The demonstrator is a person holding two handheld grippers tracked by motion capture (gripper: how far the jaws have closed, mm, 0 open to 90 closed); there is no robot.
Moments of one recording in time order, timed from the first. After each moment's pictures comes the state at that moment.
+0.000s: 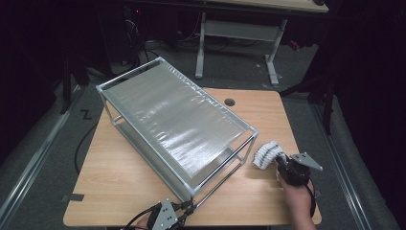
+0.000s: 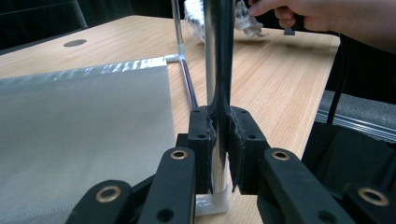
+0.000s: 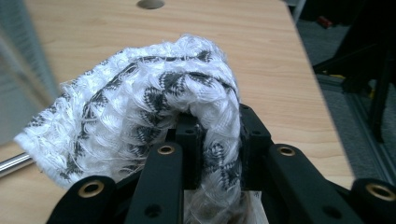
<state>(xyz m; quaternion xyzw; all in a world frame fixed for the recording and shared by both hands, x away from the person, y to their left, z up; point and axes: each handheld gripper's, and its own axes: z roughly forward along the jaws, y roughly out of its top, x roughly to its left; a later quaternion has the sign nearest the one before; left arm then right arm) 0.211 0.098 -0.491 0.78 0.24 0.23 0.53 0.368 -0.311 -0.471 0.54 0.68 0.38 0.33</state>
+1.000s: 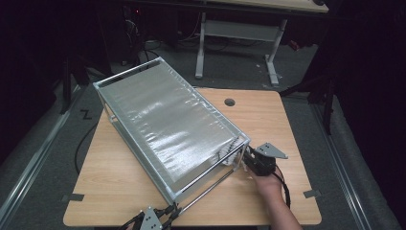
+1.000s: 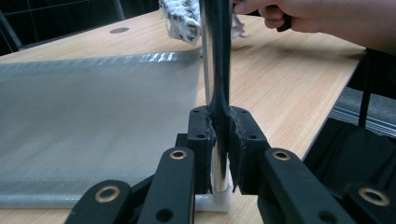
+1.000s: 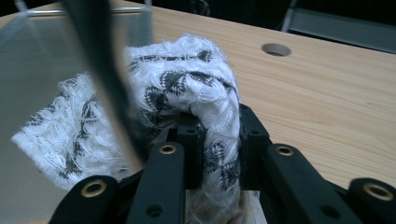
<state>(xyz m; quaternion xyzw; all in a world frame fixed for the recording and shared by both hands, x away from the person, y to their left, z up) 0.187 0.127 -0.491 0.77 0.29 0.26 0.51 0.391 -0.219 -0.468 0.39 0.74 0.47 0.27</state>
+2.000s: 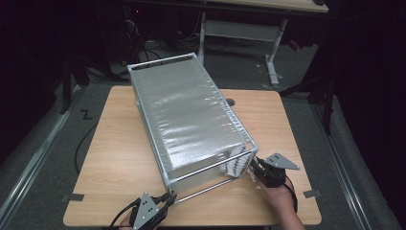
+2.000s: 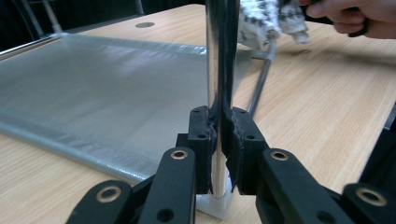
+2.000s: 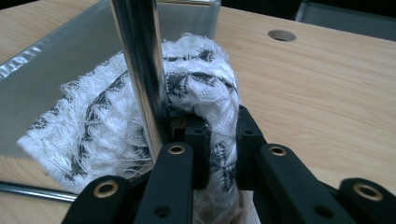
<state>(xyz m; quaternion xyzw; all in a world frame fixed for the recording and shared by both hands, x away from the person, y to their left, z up) 0.221 0.137 -0.489 0.75 0.32 0.27 0.51 0.358 -0.248 -0.469 0.38 0.75 0.47 0.26</state>
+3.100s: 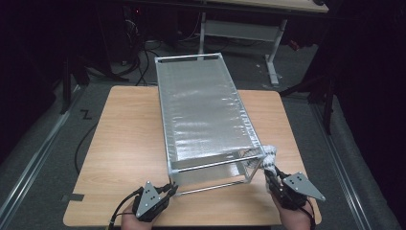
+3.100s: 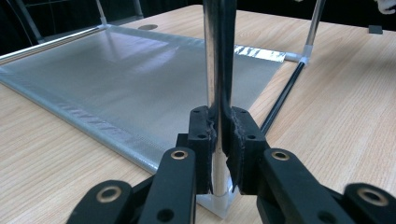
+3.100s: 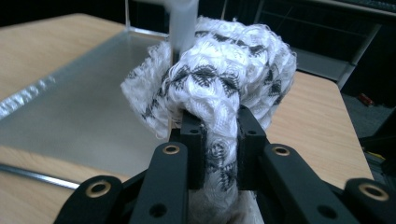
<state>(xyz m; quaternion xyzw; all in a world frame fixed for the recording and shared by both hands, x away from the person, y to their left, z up) 0.245 0.140 -0.489 0.76 0.31 0.27 0.51 0.285 -0.265 -0.433 0.40 0.71 0.47 0.36</state>
